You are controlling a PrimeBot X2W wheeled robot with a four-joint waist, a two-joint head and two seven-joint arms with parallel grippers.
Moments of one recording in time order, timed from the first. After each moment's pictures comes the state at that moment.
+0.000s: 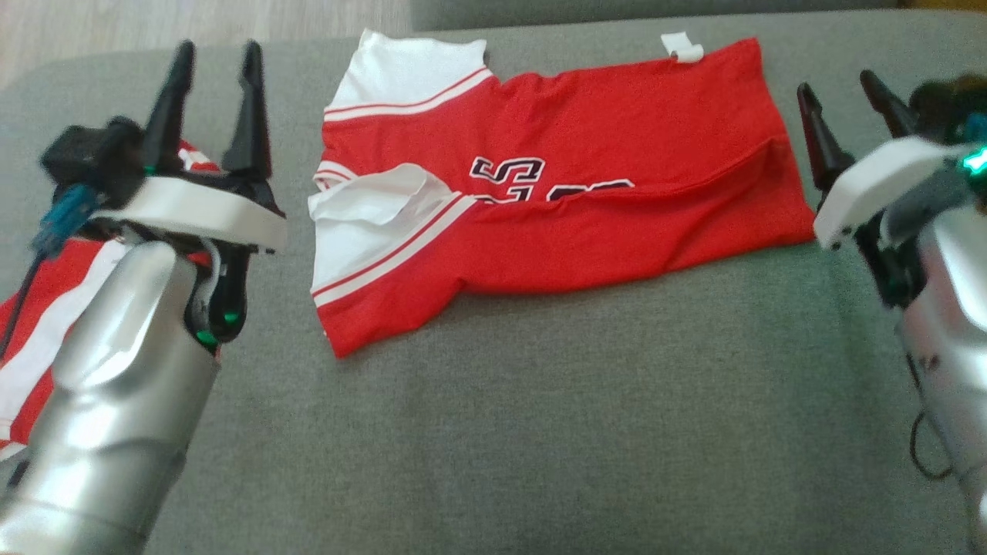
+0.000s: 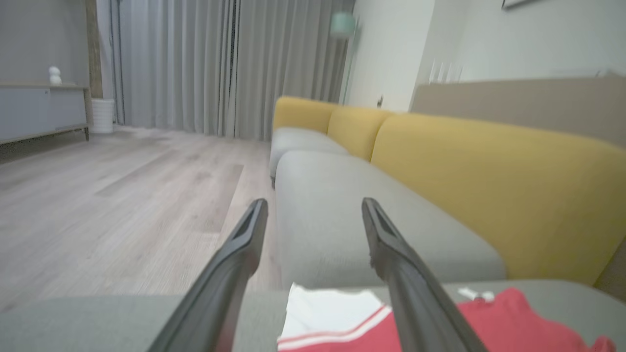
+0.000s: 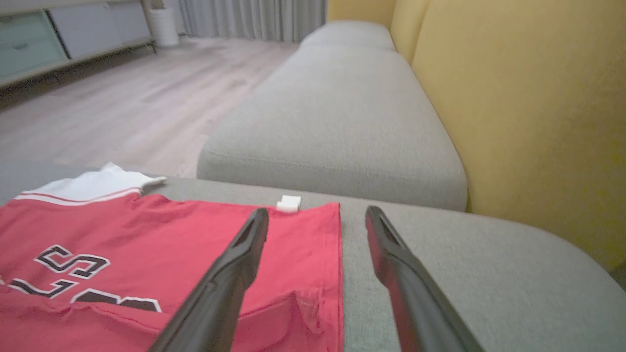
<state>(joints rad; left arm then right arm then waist) -0.75 0.33 -0.54 0.56 -0.74 -0.01 -0.25 -0.77 -0.33 0.30 0.81 0.33 0.13 -0.03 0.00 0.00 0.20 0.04</state>
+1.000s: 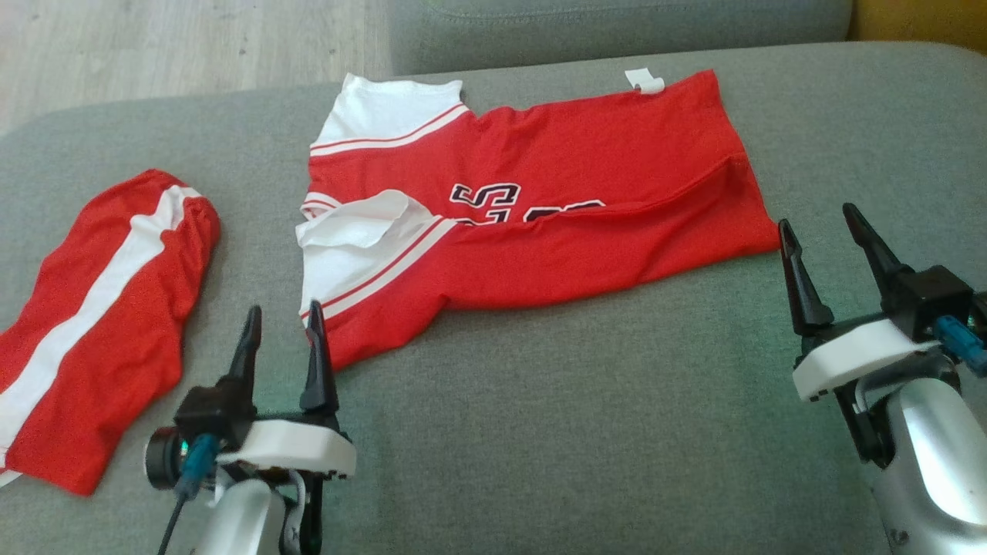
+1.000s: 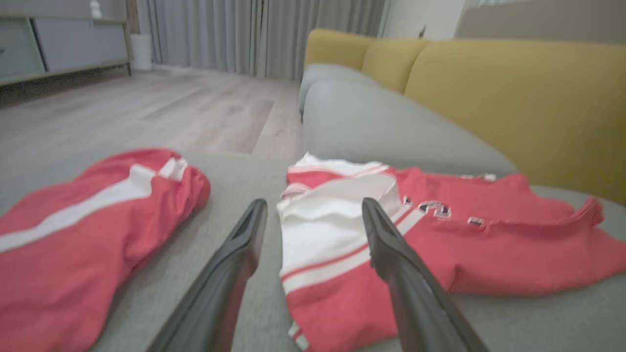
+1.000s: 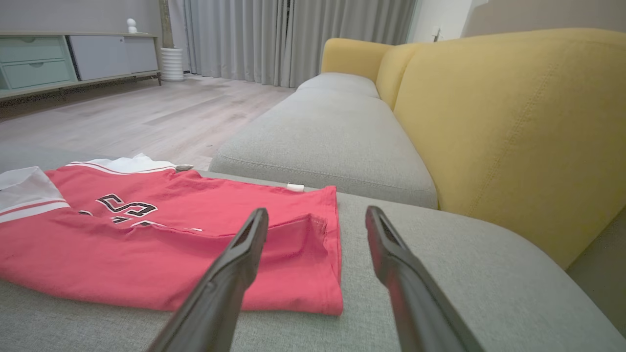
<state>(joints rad) -0.18 0.07 -0.20 0.38 -0.32 0.04 -0.25 -0.28 -0.23 0.09 0.38 0.08 0.13 -0.17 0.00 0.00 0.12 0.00</state>
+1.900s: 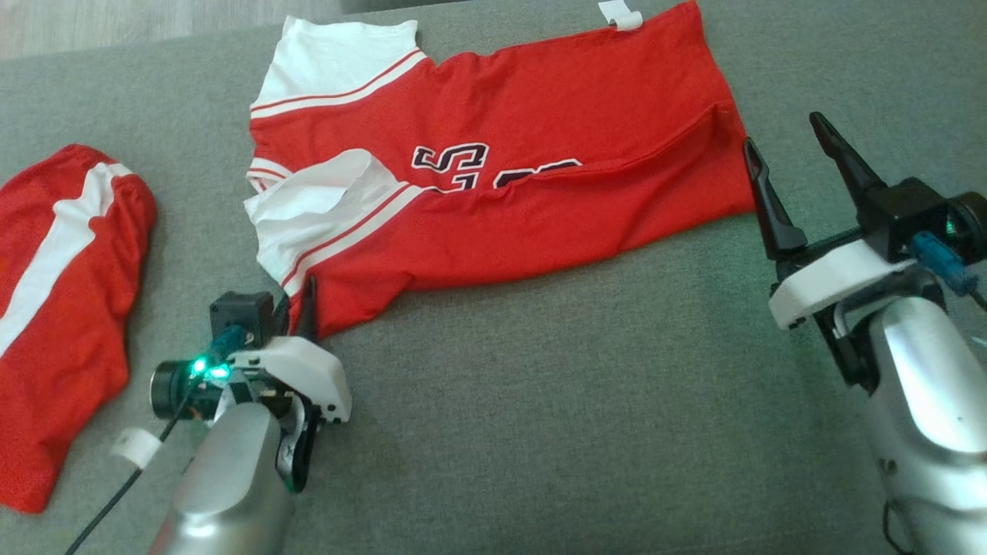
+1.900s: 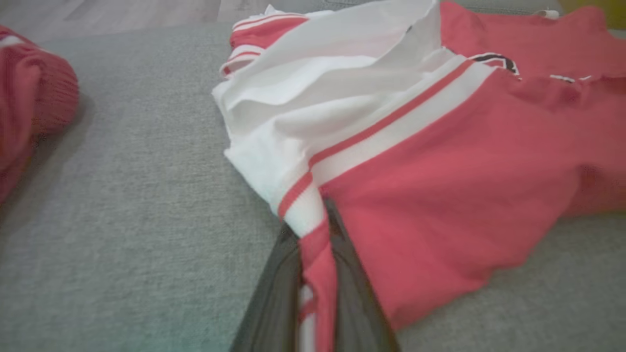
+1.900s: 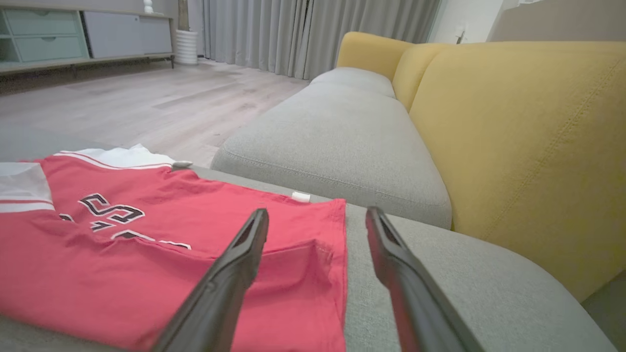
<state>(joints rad) -0.47 0.10 -0.27 0.76 -0.29 0.04 -0.02 -0.45 -0.25 0.20 0.37 0.07 0.13 -0.13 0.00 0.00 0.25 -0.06</state>
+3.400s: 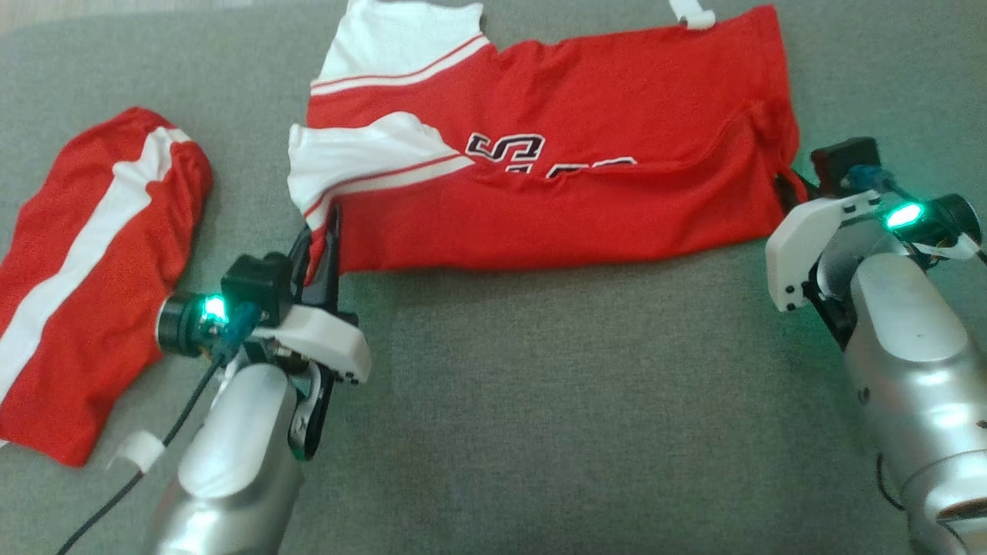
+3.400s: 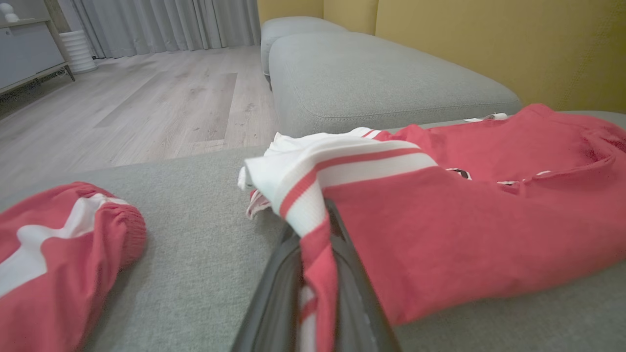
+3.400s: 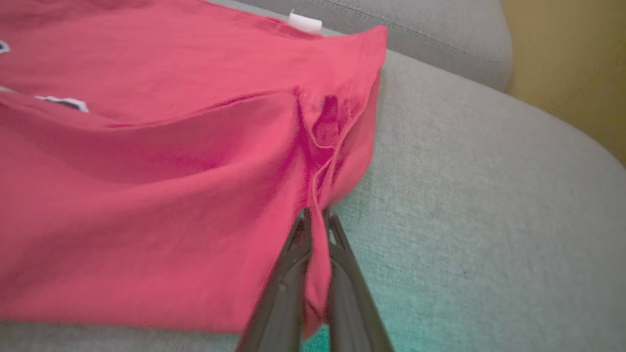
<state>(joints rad) -0.50 0.12 -0.36 0.57 -0.26 0.04 -0.15 -0.75 -0.18 0.11 0.98 -0.09 0.13 0.08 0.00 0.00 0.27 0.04</state>
